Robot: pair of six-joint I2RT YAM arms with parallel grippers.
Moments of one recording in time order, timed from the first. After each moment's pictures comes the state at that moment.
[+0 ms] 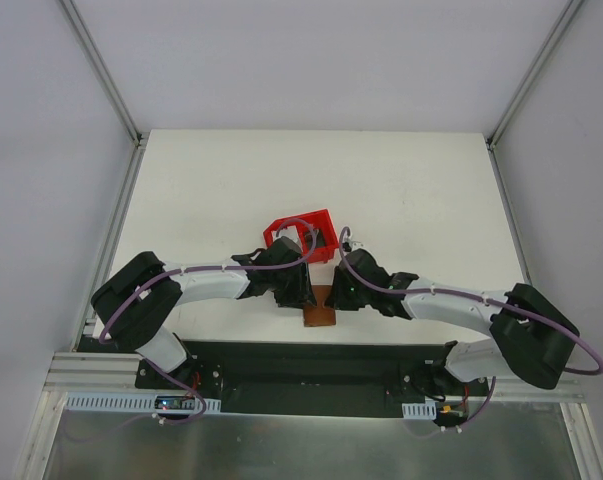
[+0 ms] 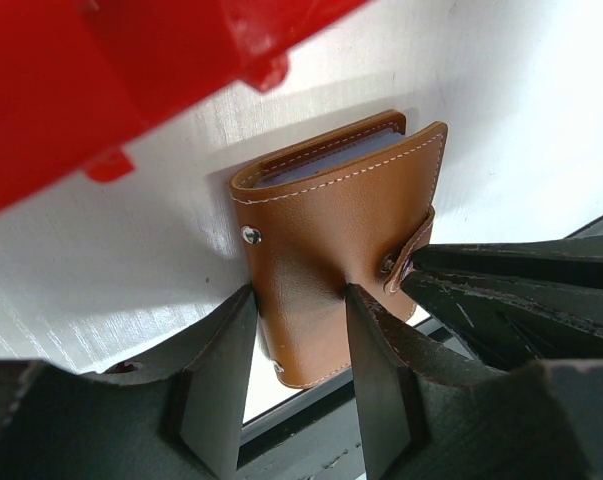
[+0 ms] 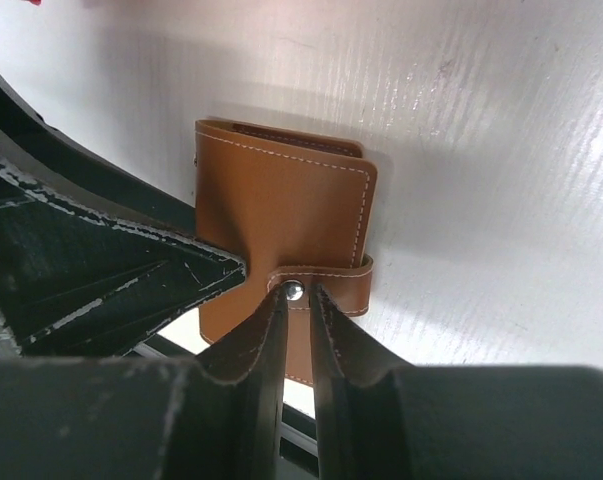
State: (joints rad) left arm -0.86 1.56 0.73 -0.15 0.20 -0.95; right arm 0.93 1.33 0.60 -0.15 0.02 0.84
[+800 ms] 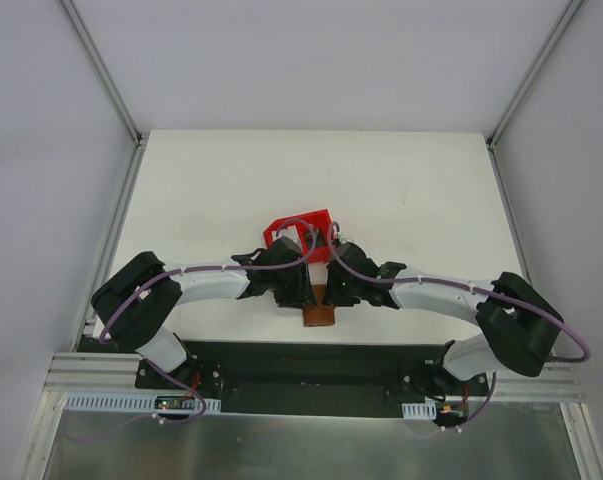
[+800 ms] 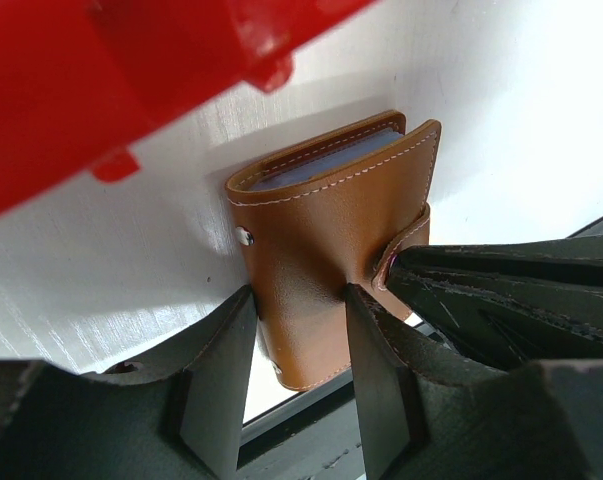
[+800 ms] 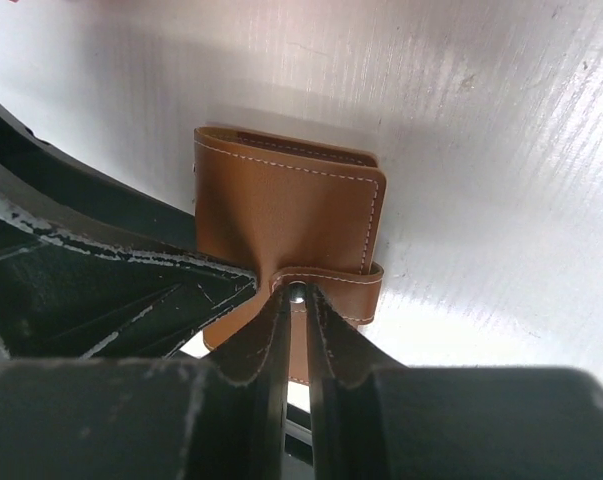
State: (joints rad) left arm -0.86 1.56 0.73 -0.15 0.20 -0.95; right arm 0.93 1.43 0.71 -0.24 0.00 0.82
